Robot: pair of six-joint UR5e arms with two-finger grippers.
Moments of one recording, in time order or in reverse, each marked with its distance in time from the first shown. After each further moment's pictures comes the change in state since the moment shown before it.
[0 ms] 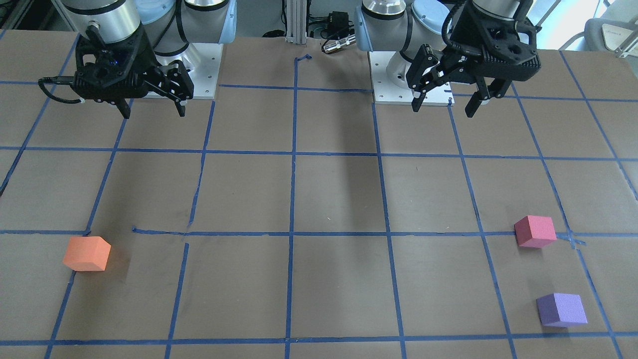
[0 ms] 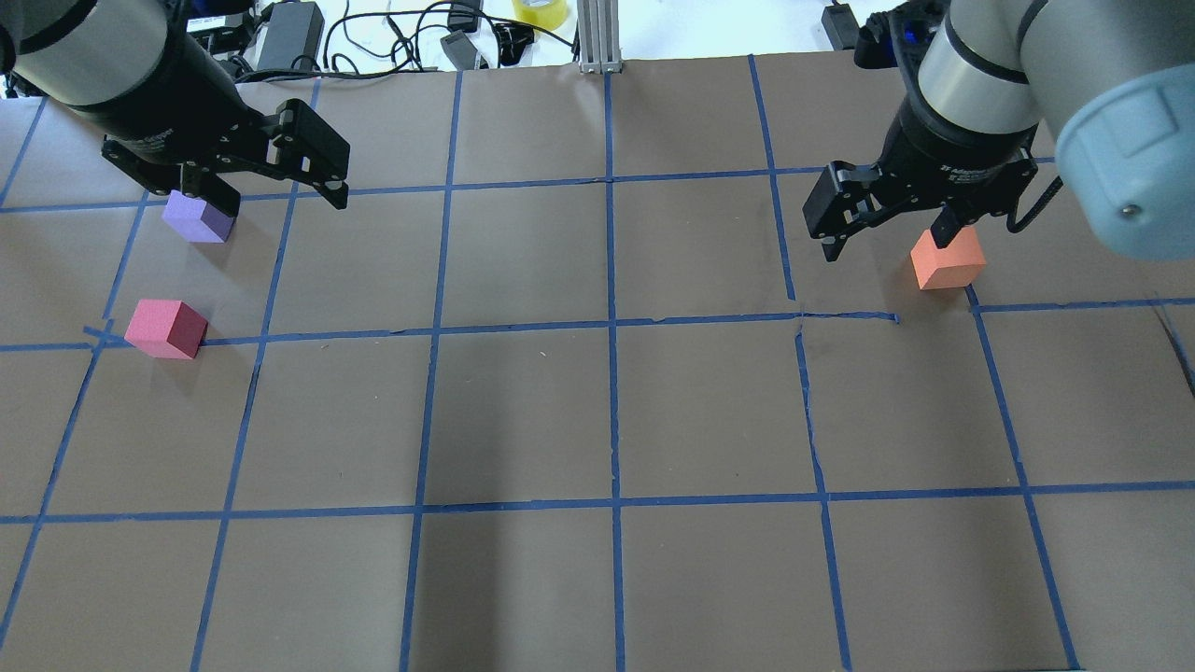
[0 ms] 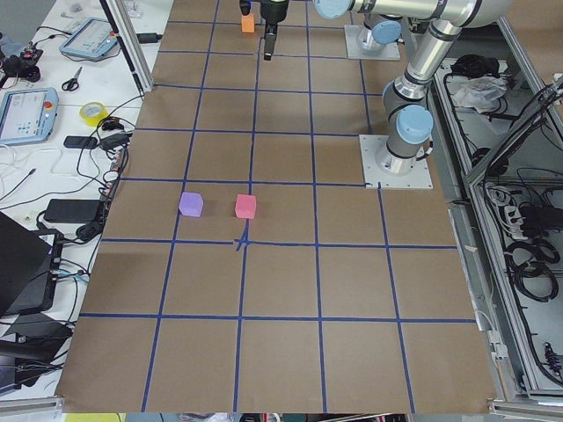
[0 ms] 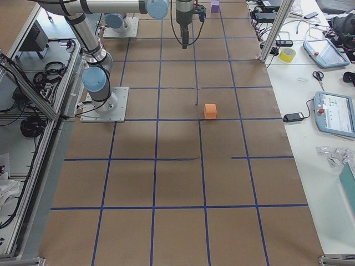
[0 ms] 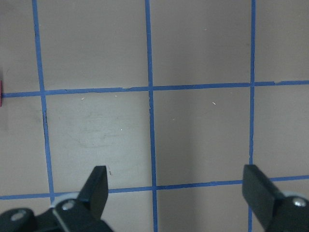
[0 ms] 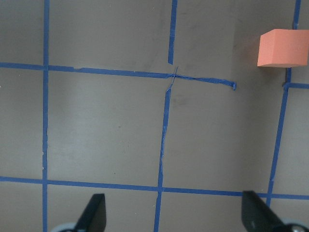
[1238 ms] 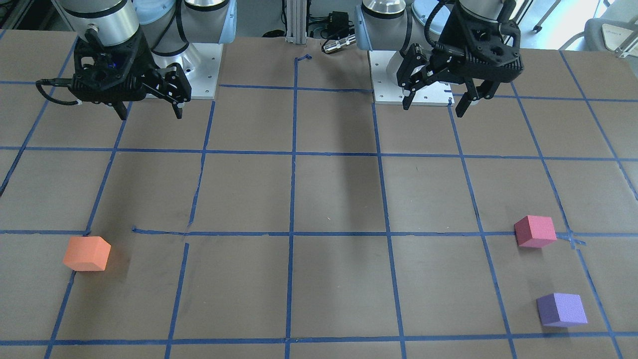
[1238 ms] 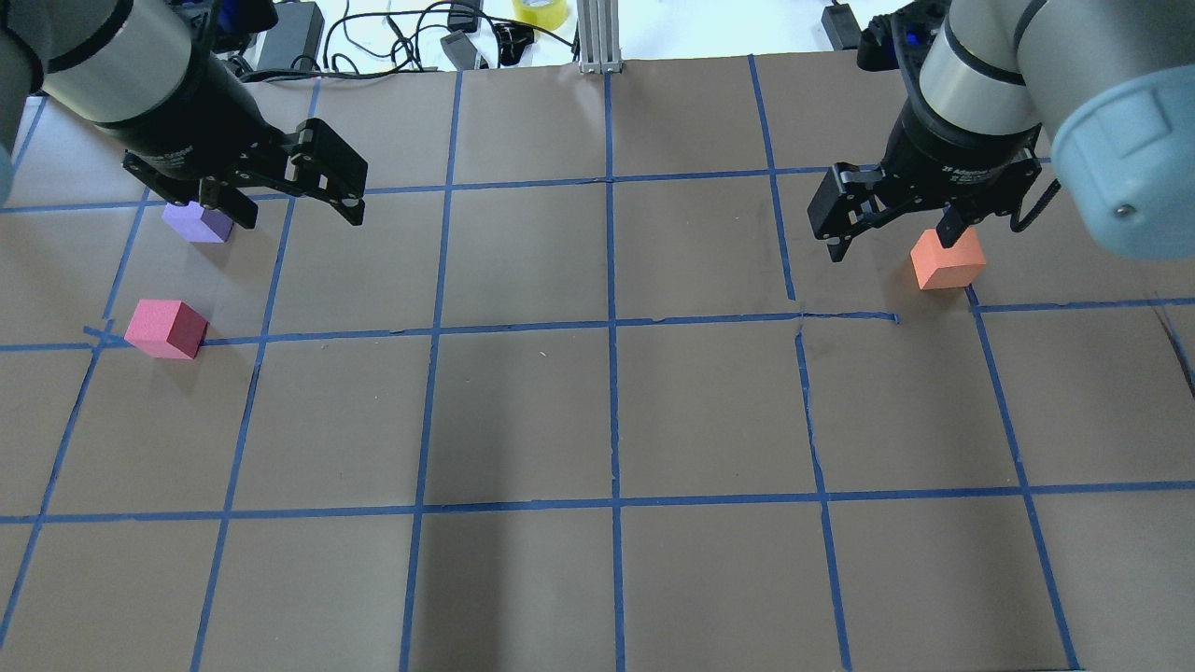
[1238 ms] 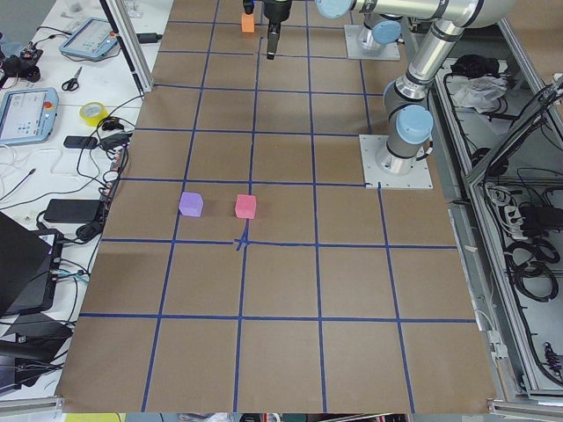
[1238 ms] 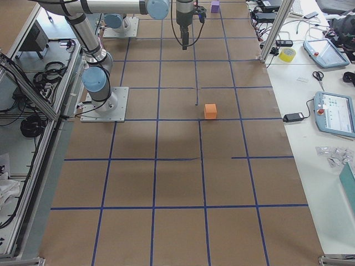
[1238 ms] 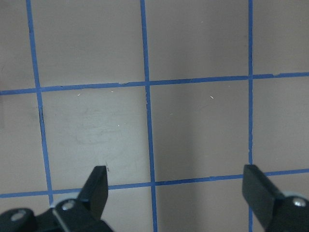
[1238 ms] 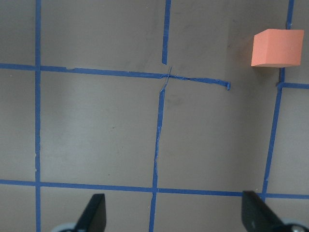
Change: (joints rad) left arm -0.027 0.004 -0.022 0.001 -0.001 0.041; right arm -0.002 0.004 0.003 -0.008 -0.019 0.002
